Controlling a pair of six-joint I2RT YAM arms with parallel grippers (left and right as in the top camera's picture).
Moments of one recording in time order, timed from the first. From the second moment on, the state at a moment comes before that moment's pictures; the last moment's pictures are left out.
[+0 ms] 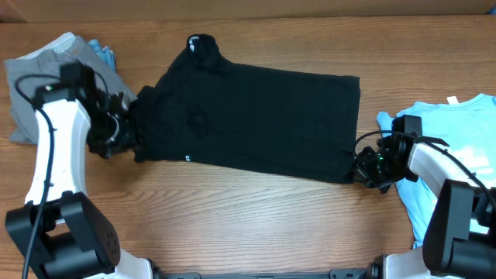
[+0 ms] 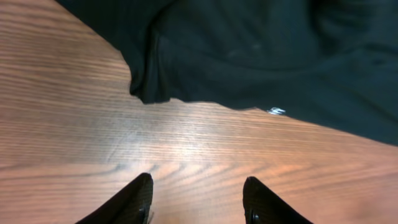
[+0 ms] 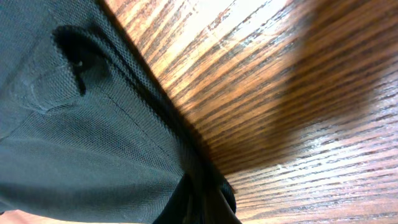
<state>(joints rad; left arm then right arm) 0.25 1.72 1.37 -1.21 0.21 0.06 -0.19 1.67 0.82 -0.72 -0.41 0.49</state>
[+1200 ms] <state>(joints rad) 0.25 1.72 0.96 -0.60 0.10 0.02 -0.19 1.67 0.82 -0.74 -0.41 0.49</state>
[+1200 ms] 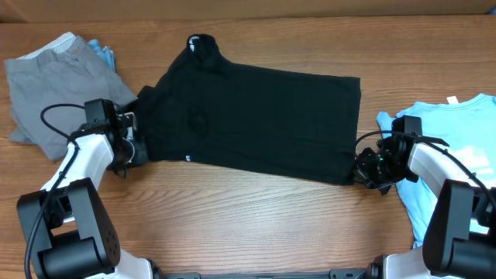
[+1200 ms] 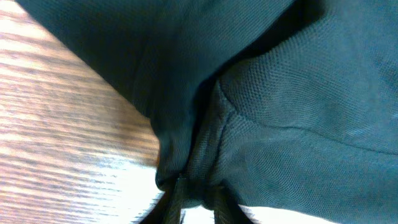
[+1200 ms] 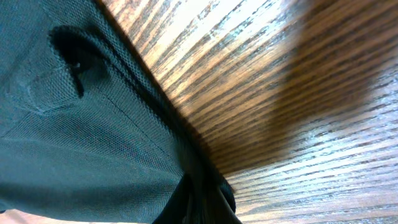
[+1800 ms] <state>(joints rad) 0.25 1.67 0.97 -0.94 -0.02 -0.13 -0.27 1.56 0.83 -0.91 -0.38 0.49</state>
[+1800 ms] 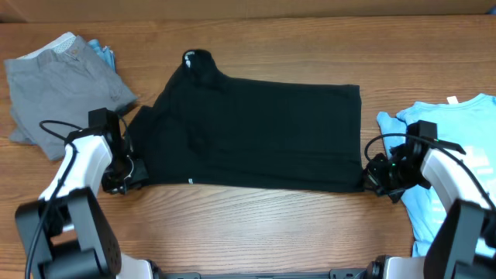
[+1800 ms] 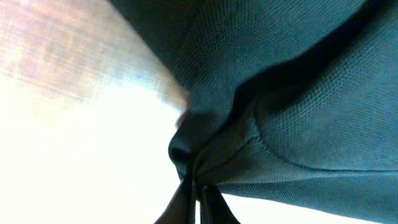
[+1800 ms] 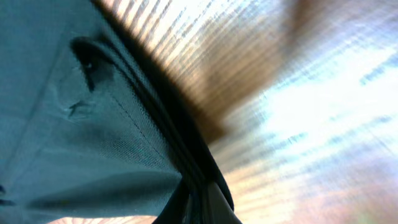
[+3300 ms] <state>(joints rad) 0.14 1.49 1.23 -1.06 0.23 0.03 -0.28 1.45 1.13 -0.94 -0.44 0.36</state>
